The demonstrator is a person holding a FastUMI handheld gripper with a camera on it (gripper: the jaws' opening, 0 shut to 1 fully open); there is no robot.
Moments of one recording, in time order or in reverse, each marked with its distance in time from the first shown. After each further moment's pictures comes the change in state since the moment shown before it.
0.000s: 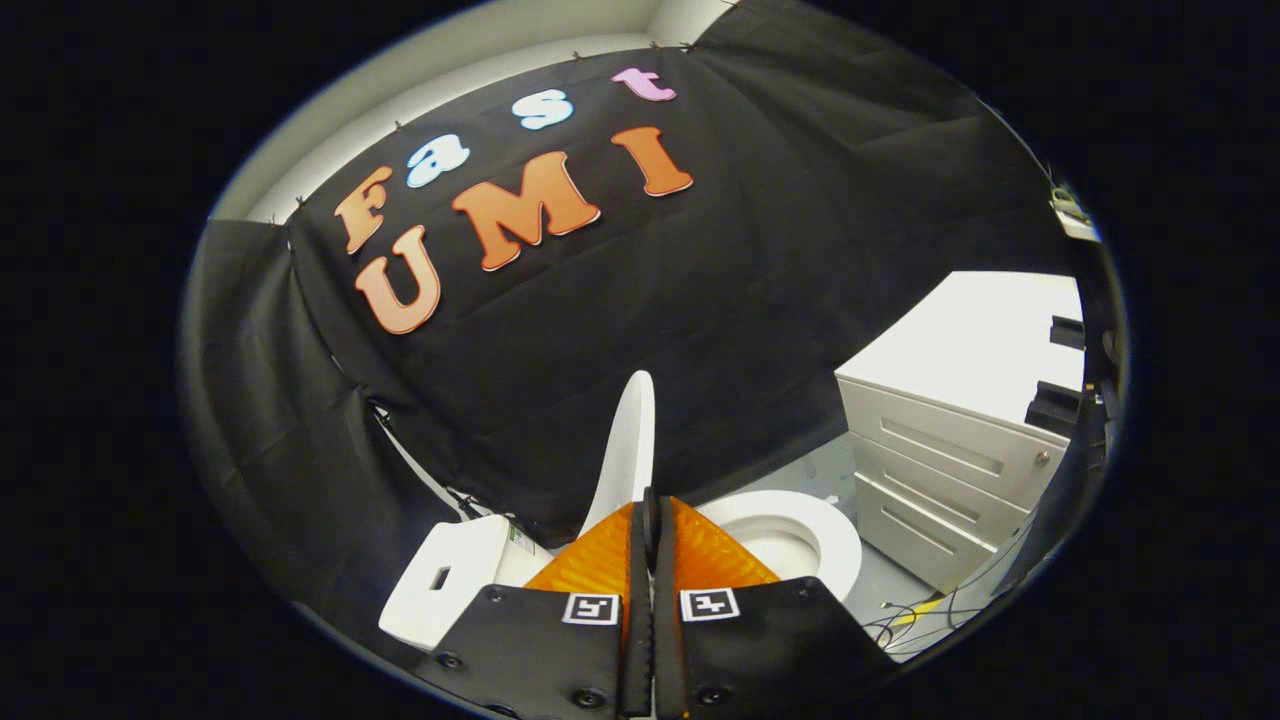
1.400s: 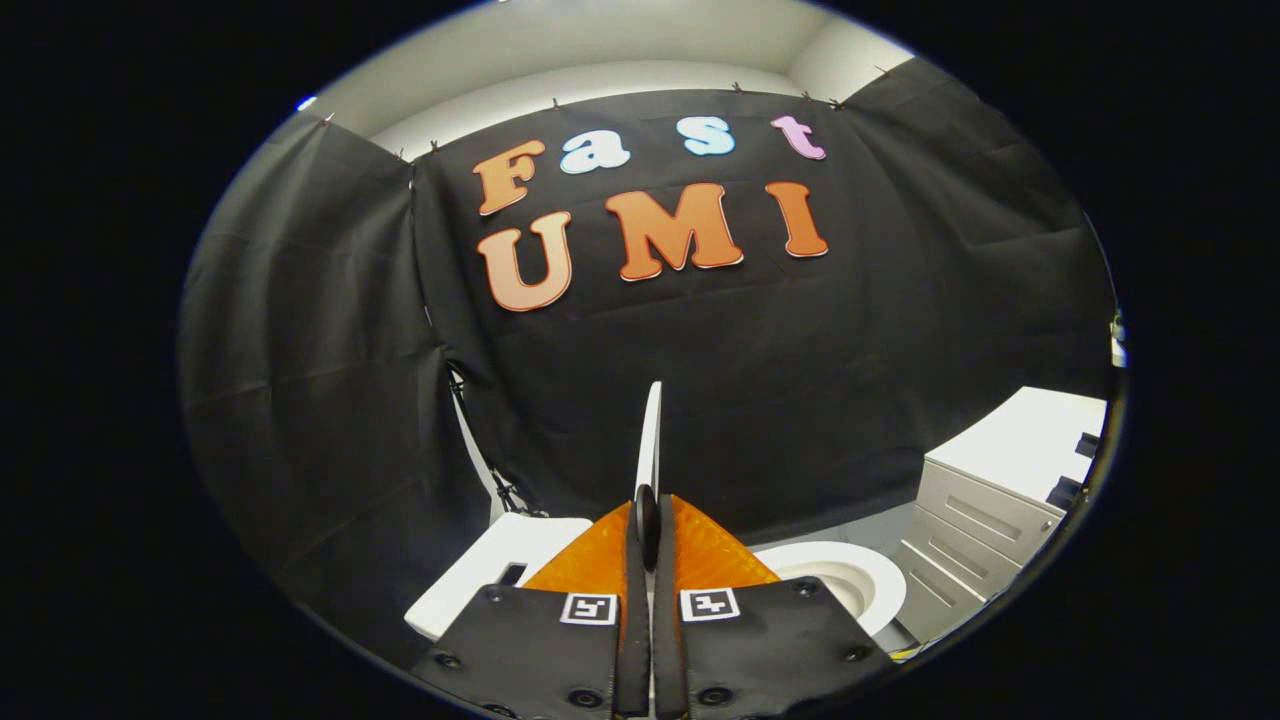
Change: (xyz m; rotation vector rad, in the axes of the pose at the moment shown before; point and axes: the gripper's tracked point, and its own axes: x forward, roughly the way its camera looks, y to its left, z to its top) arm -0.027 0.197 -0.023 -0.282 -0.097 0.148
